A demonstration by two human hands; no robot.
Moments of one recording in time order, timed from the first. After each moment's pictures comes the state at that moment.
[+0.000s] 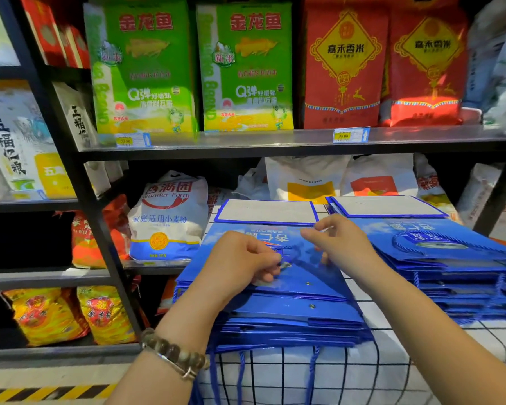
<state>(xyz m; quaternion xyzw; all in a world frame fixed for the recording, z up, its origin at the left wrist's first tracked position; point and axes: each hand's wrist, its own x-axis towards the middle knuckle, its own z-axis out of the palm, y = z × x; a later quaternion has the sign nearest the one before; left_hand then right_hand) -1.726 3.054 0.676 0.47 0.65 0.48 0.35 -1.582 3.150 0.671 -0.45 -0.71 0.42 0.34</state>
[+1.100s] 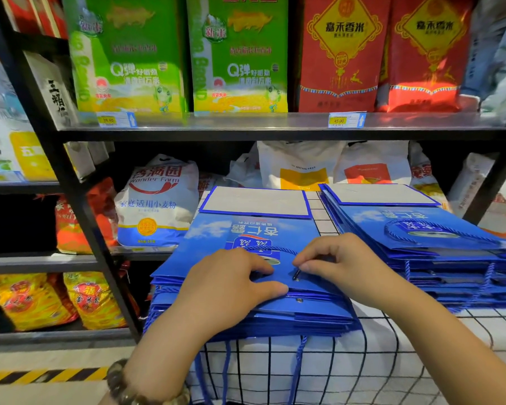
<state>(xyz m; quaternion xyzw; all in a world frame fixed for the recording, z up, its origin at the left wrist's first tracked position) -1.712 3.025 0.670 0.61 0.76 0.18 0.13 -1.552 3.133 0.660 -0.29 -0.86 0.35 0.24</state>
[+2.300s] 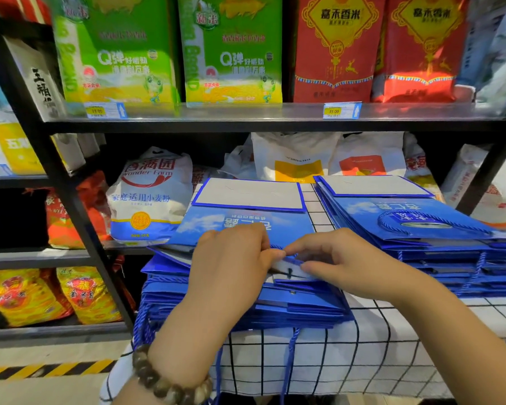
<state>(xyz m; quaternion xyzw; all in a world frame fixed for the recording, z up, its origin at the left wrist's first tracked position) -1.690 3.037 0.679 0.60 0.77 0.21 -0.02 -1.541 3.130 0.669 -0.28 -0.90 0.30 0.12</state>
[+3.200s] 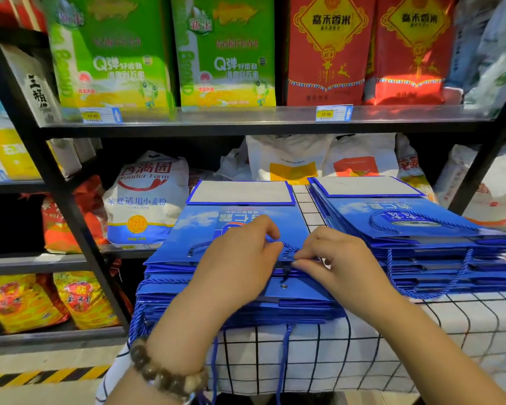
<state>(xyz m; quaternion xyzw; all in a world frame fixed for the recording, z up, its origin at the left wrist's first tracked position) -1.683 3.045 0.679 0.61 0.73 0.26 0.12 -1.535 3.124 0.642 -0.29 -0.89 0.13 0.32</state>
